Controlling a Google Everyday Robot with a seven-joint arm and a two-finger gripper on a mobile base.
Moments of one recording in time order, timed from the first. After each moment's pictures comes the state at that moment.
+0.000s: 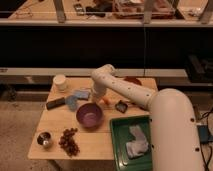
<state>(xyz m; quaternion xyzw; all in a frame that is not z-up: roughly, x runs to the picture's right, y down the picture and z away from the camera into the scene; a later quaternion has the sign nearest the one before) -0.058 0.052 0.912 -0.08 -0.31 -0.72 0.62</state>
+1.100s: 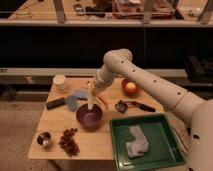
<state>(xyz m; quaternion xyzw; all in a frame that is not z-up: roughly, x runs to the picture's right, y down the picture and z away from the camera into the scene) -0.054 0.018 0.771 -0.01 -0.36 -0.68 0.64</state>
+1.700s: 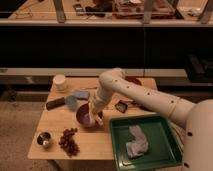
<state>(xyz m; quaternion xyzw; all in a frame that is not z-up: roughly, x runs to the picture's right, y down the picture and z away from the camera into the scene) -0.062 0.122 0.807 -0.07 -0.40 -0.70 0.59</state>
